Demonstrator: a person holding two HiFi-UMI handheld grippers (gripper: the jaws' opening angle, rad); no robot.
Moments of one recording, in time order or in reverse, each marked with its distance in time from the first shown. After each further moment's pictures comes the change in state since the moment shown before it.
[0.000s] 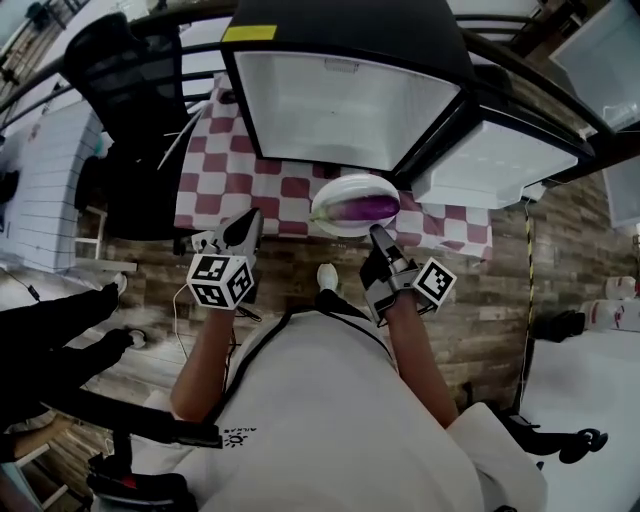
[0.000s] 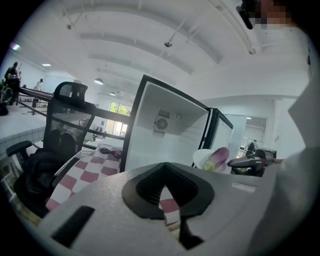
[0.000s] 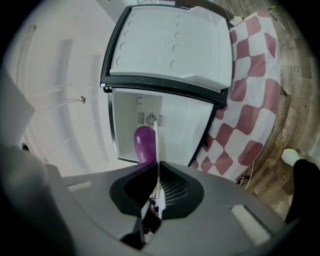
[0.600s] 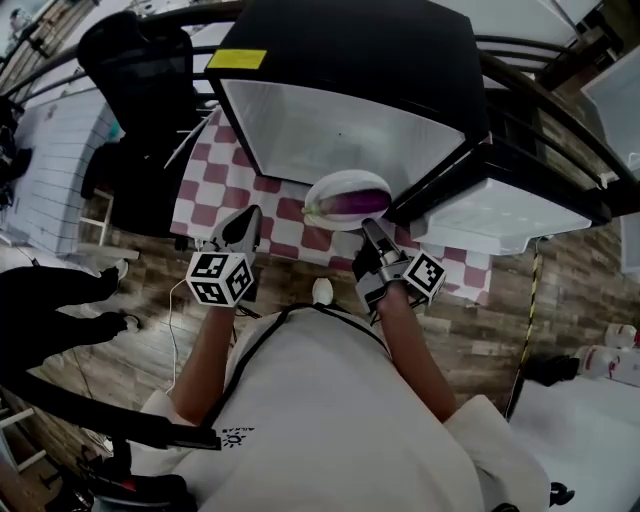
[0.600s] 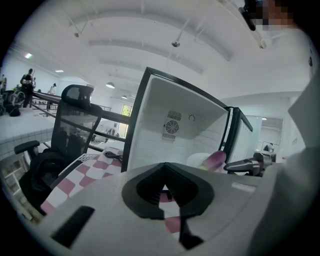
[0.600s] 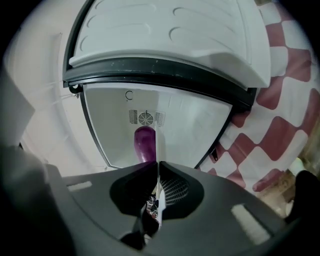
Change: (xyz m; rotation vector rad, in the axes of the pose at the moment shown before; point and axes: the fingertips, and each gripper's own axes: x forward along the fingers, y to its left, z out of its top) left arm 0.073 0.010 0.029 -0.037 -0.035 0.147; right arm 0.089 -0.014 0.071 0.008 0.132 -0.001
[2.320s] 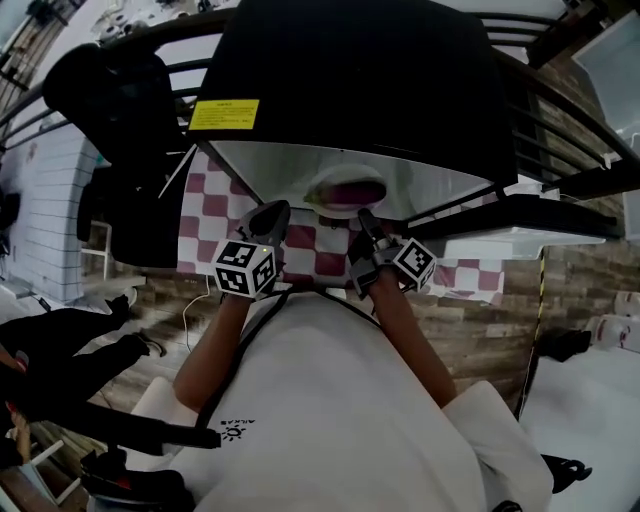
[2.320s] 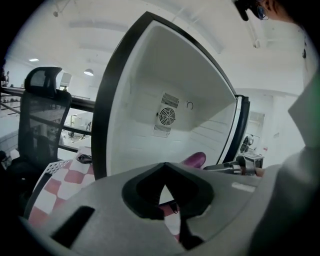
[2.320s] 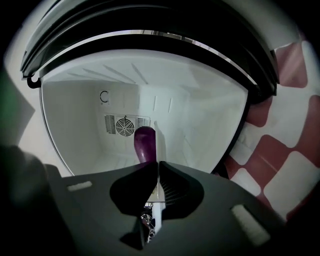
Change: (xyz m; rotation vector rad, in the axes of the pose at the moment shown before) left arm 0.120 0.020 0.018 0.080 0.129 -0.209; right arm 0.108 -0.052 0.039 0.040 -0.154 -0.053
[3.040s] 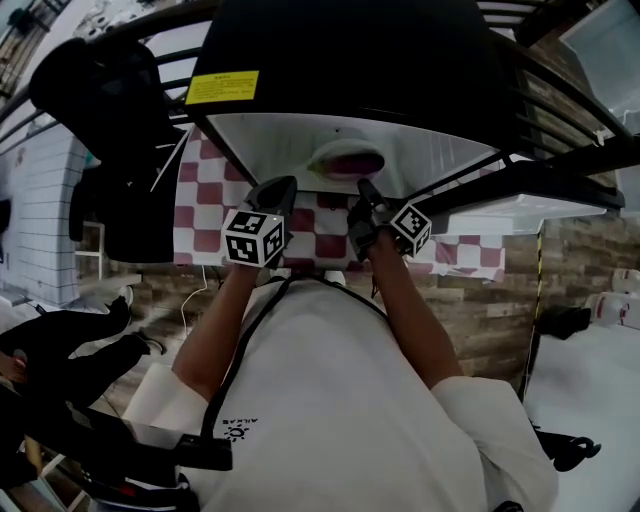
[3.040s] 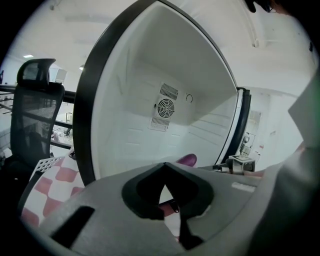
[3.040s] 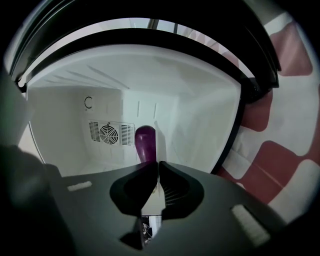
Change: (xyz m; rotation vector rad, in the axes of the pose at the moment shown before) left arm 0.027 0.003 -0.018 0.012 0.037 -0.048; right arm 0.024 -0.049 0.018 0.028 -0.084 -0.048
